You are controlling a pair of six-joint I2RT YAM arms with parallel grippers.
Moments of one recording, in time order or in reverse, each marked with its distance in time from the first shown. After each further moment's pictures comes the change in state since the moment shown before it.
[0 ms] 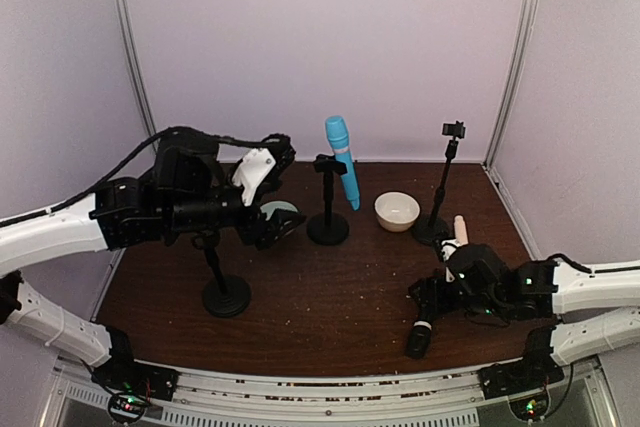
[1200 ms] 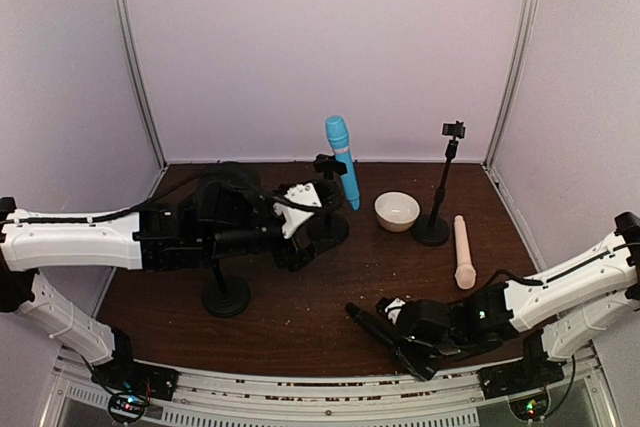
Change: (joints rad) left arm -0.129 0.151 -0.051 0.237 -0.059 0.220; right arm 0.345 0.351 0.104 -0.072 -0.131 -0.079
